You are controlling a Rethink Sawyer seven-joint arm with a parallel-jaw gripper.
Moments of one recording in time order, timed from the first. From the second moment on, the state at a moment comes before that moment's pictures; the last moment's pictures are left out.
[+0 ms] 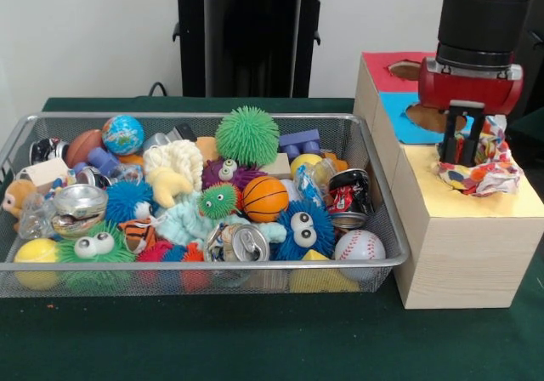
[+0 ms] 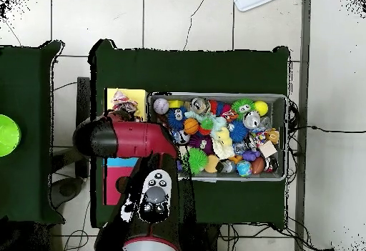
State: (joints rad) arm 0.15 -0.58 -0.12 1.58 0.16 0.37 1.91
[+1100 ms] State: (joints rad) arm 0.09 -0.67 -0.11 1.65 0.09 0.53 1.91
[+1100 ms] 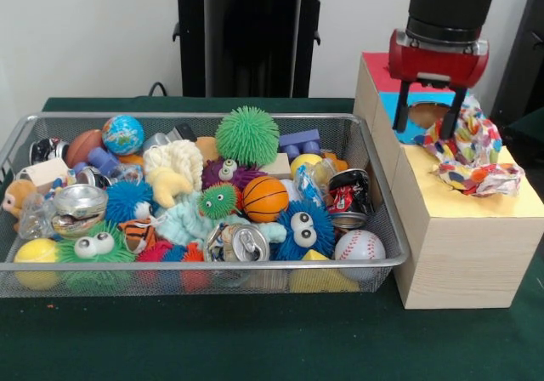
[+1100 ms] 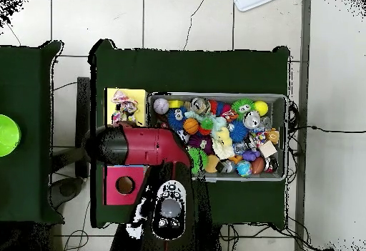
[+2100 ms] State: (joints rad) arm -0.03 -0.82 -0.11 1.67 -0.03 0.73 1.91
